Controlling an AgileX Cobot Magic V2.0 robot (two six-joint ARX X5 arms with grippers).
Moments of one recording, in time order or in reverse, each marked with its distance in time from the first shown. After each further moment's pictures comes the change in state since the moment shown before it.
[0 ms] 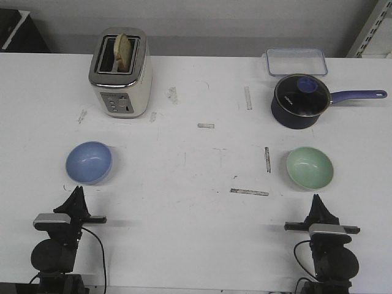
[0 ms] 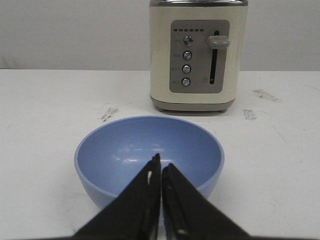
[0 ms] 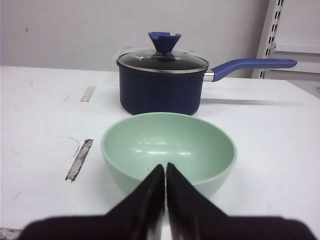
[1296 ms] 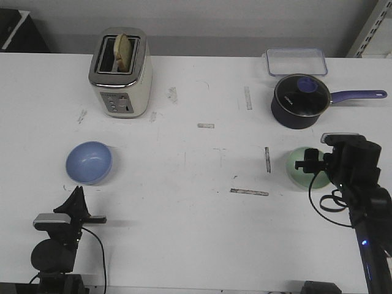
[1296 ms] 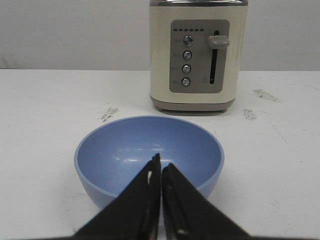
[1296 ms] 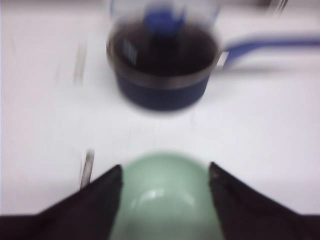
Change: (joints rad) left arm 0.000 0.000 0.000 0.000 0.000 0.000; right arm -0.030 1.102 1.052 -0.575 -0.035 0.003
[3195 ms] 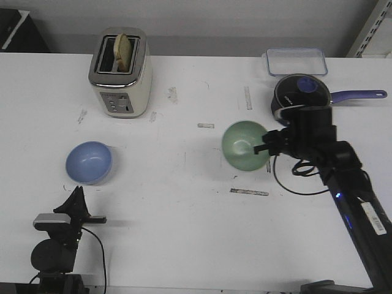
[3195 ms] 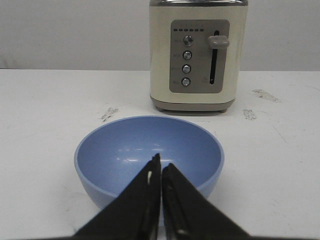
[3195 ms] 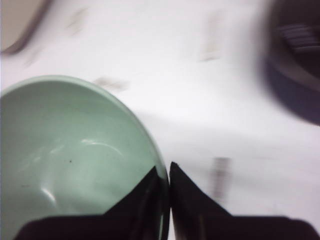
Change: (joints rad) left arm 0.000 0.000 0.000 0.000 0.000 0.000; right arm 0.297 0.321 0.296 -0.117 -0.290 0.084
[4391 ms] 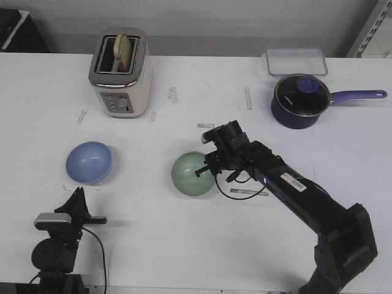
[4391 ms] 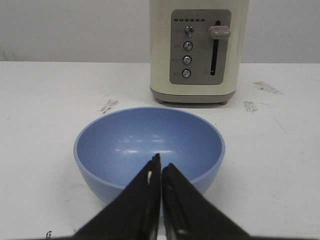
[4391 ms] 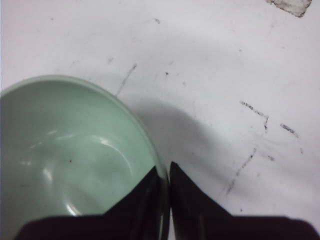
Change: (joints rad) left arm 0.000 0.000 0.000 -0.024 0.000 0.000; right arm 0.338 0.342 -0.001 0.142 0.122 0.058
